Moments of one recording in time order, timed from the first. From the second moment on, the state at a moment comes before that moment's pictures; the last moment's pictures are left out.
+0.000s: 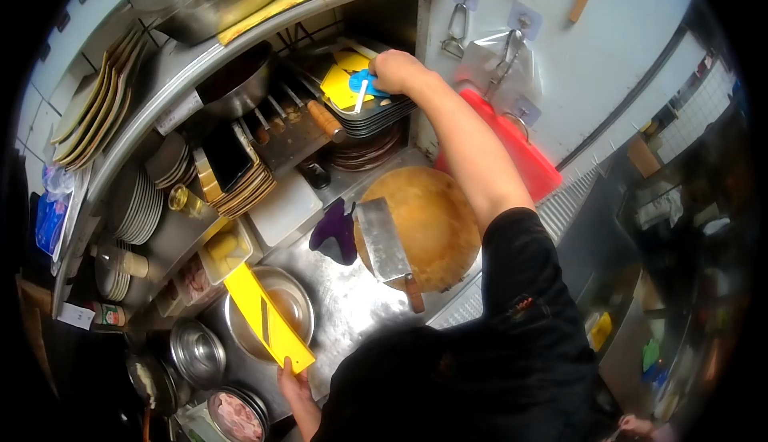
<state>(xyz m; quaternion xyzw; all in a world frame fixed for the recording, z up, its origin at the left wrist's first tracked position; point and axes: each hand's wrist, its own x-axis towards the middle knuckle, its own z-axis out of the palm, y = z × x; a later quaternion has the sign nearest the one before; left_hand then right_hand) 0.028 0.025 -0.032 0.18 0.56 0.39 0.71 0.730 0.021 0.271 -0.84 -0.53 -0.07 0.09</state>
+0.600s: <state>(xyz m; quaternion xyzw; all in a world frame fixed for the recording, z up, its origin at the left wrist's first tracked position) 0.033 0.024 -0.024 0.22 0.56 0.38 0.70 0.726 0.041 0.278 -0.88 -0.47 0.04 -0.01</state>
